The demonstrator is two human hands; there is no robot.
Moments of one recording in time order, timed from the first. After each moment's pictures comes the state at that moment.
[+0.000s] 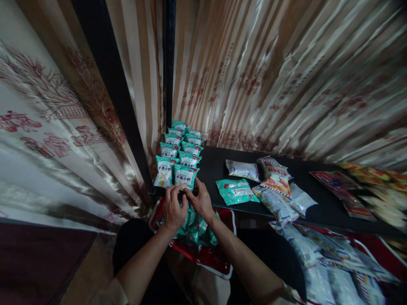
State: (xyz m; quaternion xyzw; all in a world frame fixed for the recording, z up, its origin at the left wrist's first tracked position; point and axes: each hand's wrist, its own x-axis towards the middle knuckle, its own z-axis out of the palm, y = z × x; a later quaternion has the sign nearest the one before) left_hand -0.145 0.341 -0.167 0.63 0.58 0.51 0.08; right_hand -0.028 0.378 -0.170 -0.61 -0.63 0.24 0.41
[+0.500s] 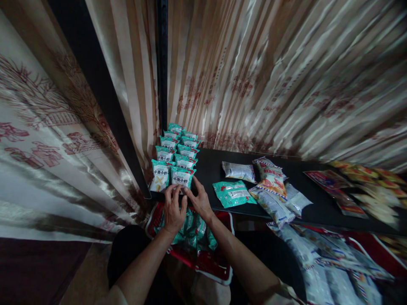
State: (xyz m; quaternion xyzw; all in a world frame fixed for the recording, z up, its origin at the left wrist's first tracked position) left_hand -0.141 0.350 -0.167 0.66 0.55 0.50 0.10; right_hand -0.019 0.390 -0.172 -0.58 -0.61 0.29 0.45
